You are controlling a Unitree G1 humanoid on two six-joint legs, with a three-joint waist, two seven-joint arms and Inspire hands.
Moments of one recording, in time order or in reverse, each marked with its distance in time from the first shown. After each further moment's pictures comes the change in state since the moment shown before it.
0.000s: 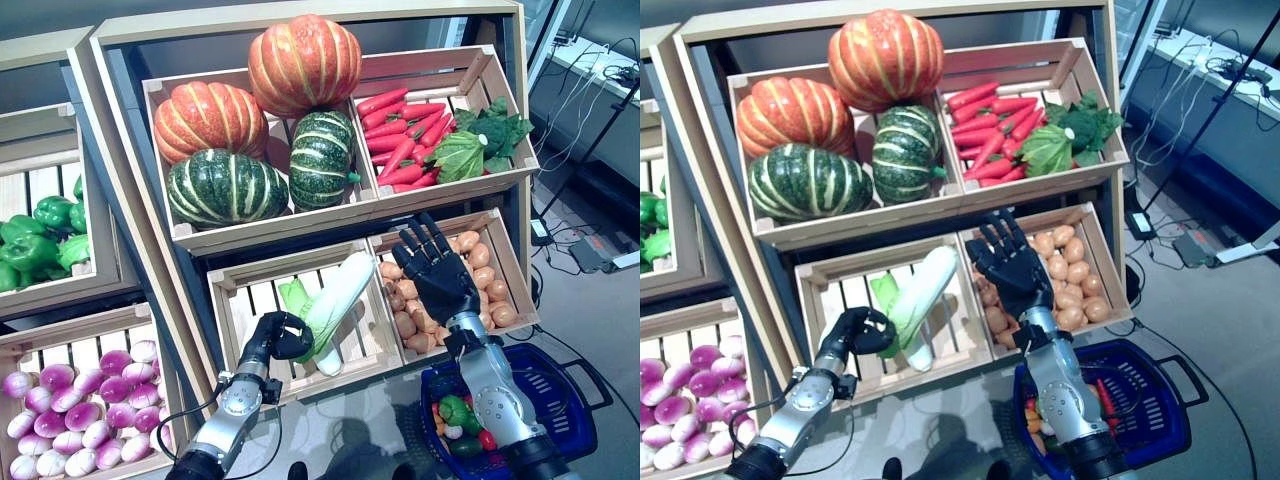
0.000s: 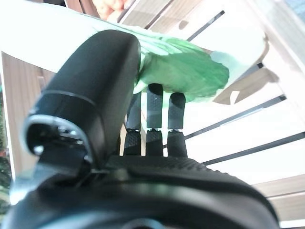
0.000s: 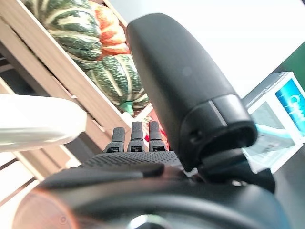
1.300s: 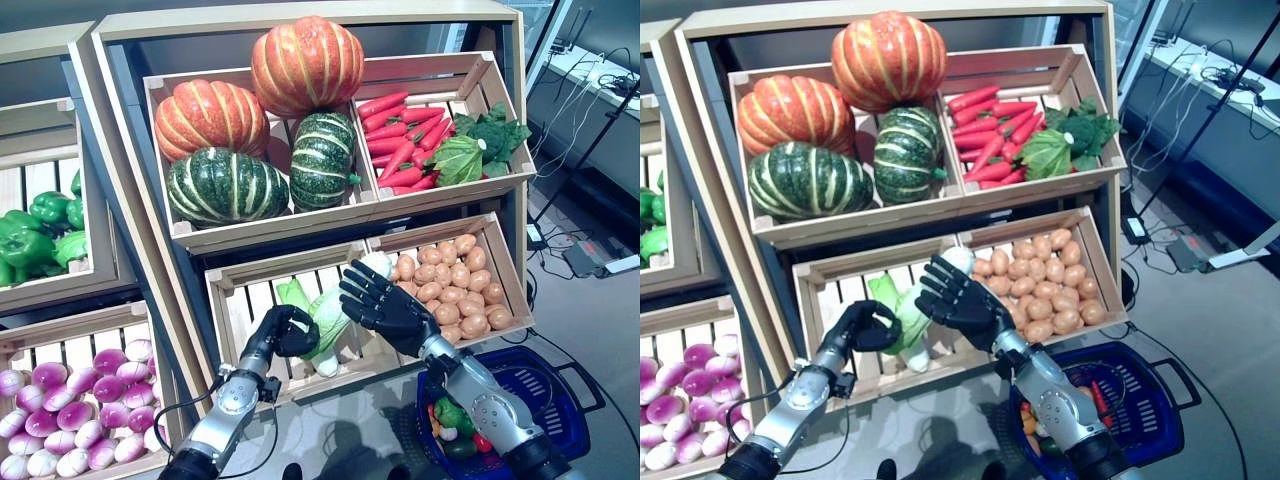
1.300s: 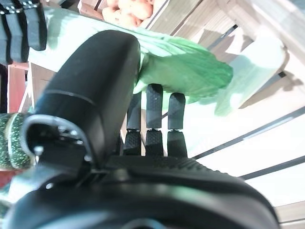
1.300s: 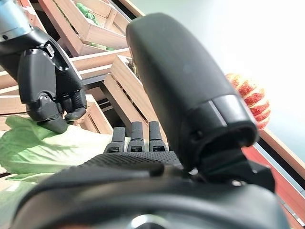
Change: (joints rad) left arm 0.001 0.036 -0.006 -0.032 0.031 -0.049 -0.091; right arm -0.009 -0.073 0.128 0.049 -0.009 0.218 0.215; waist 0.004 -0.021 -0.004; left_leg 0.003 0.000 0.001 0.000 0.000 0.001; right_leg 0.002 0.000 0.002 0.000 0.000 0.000
